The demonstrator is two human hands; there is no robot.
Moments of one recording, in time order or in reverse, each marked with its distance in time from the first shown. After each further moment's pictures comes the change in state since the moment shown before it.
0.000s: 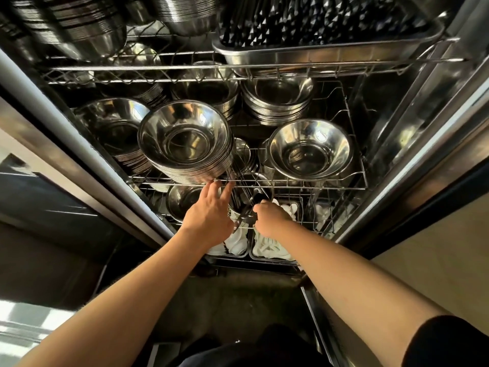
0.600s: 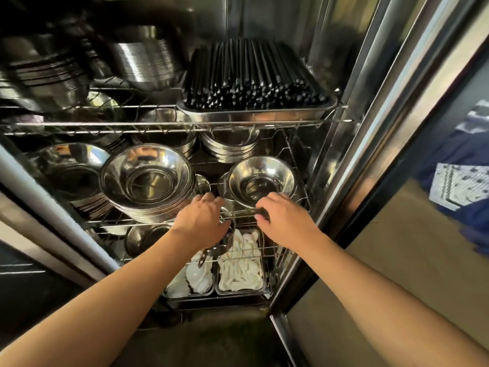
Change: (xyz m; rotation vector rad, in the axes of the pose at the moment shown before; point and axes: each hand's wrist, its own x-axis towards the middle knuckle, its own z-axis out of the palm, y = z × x) left_hand 0.024 0.047 -0.068 -0.047 0.056 0.256; right_hand -0.119 0.034 -0.131 -0.084 0.513 -0.104
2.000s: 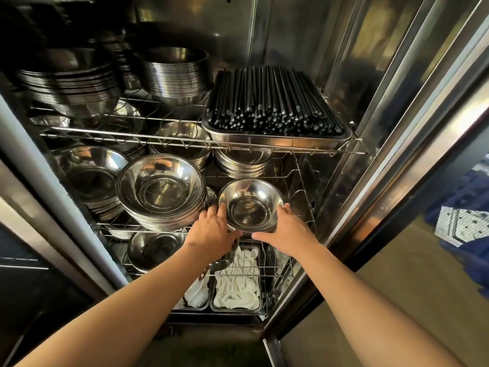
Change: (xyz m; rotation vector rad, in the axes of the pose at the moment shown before) left_hand 0.019 -0.008 0.032 -0.058 0.022 -0.156; right_hand 0.034 0.010 0.018 0.112 -0.229 0.370
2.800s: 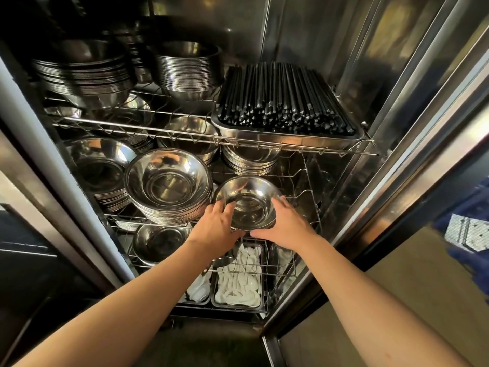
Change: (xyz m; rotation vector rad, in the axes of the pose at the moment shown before) left_hand -0.002 -0.009 0.005 -0.147 0.106 0.071; right_hand 0.018 -0.011 0.002 -0.002 -0.036 -0.092
